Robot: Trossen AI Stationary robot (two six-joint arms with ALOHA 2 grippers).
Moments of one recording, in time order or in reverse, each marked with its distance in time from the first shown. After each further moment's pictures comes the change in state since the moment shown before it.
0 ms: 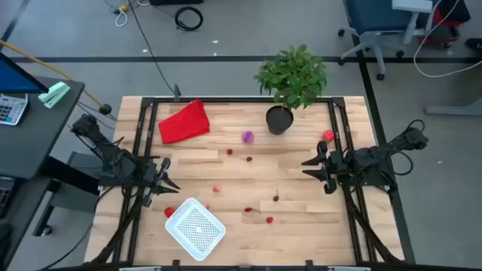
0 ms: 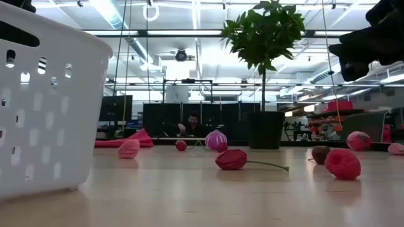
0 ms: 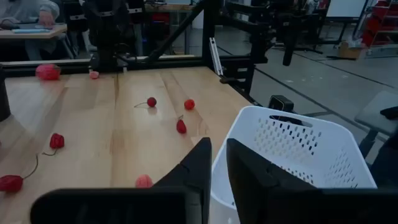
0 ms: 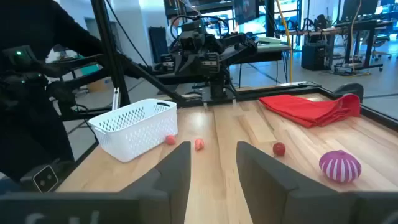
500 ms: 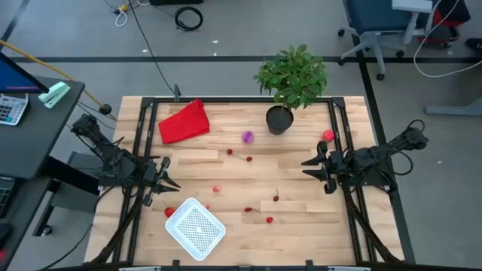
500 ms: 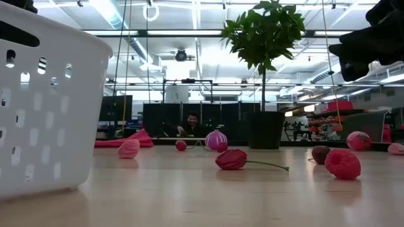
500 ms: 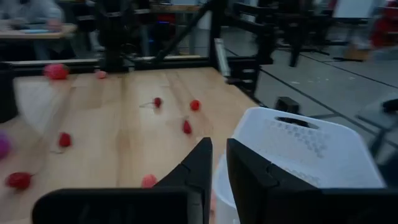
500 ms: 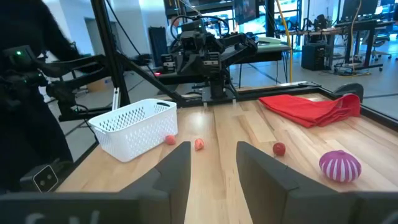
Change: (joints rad) left arm 0.000 0.000 0.000 0.000 -0.068 -0.004; right arm 0.000 0.000 0.000 0.000 0.000 0.000
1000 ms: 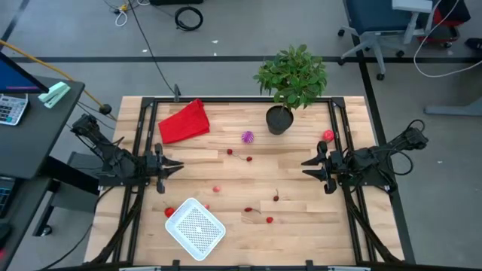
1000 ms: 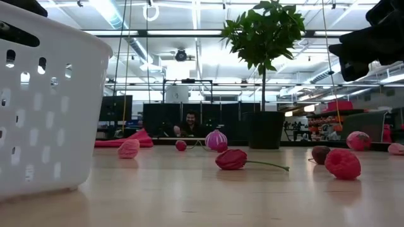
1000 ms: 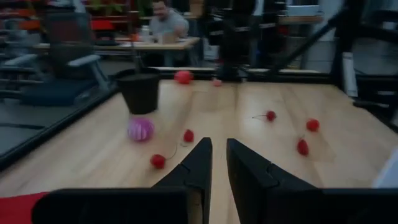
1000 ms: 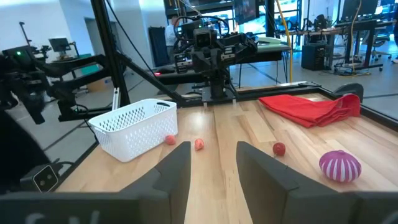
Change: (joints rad) left arm 0.000 0.000 0.000 -0.006 -0.453 0.005; right arm 0.000 0.000 0.000 0.000 0.000 0.000
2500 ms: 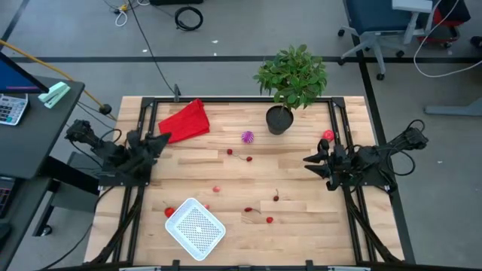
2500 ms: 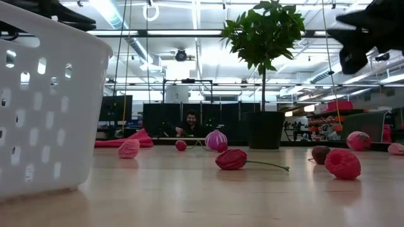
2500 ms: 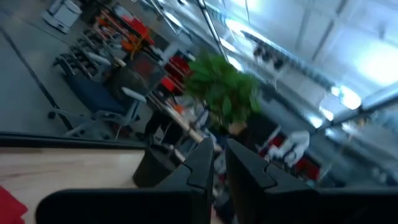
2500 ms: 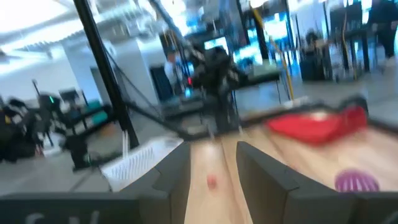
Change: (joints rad) left arm 0.146 0.000 0.001 0.687 -0.232 -0.184; right arm 0.000 0.001 0.000 0.183 0.035 0.073
